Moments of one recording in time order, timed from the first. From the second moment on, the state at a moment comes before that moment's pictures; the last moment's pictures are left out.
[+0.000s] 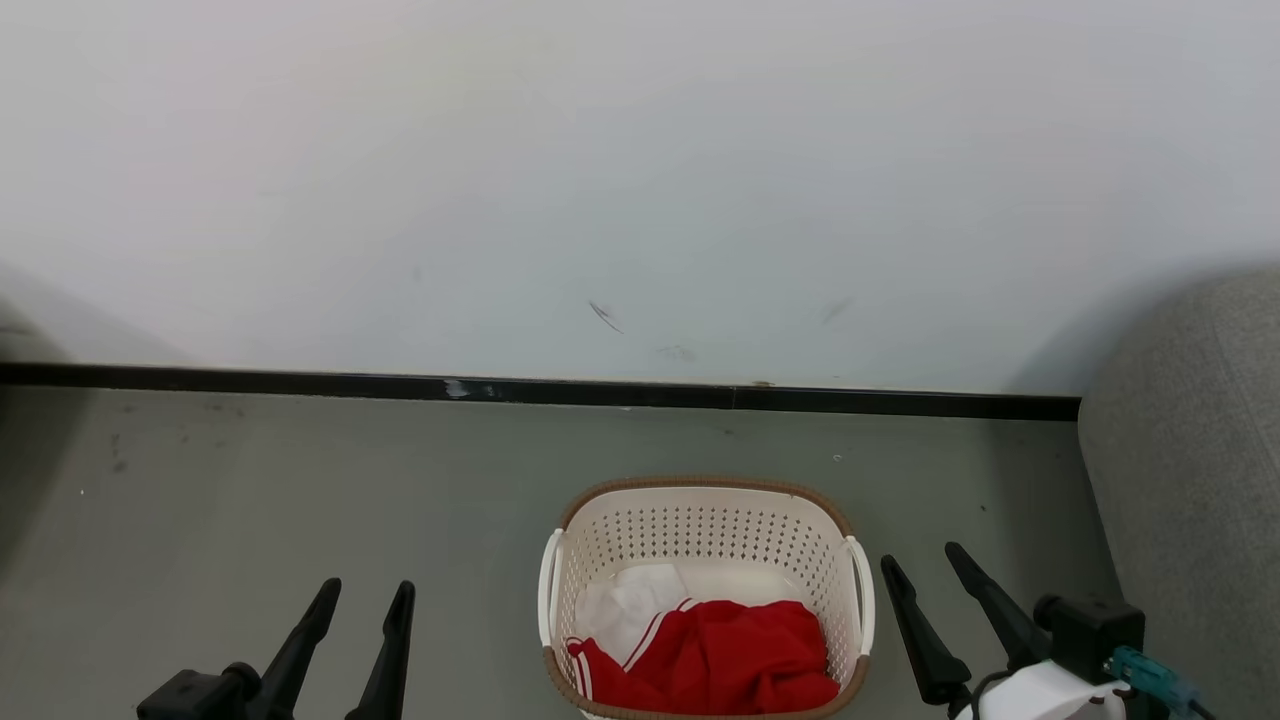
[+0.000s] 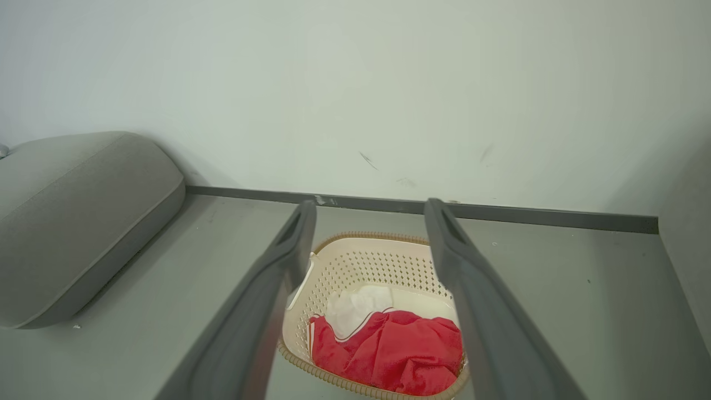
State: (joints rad) left arm 0.12 0.27 -0.29 -0.10 -0.64 0.08 -0.18; right arm 0.02 -0.06 0.17 0.19 0.24 0.12 -0.25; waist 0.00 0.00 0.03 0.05
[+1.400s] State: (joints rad) left arm -0.31 0.25 -0.54 -0.04 -0.56 0.02 0.24; right arm 0.11 -0.04 0.09 0.02 0.12 0.12 -0.25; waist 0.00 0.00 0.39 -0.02
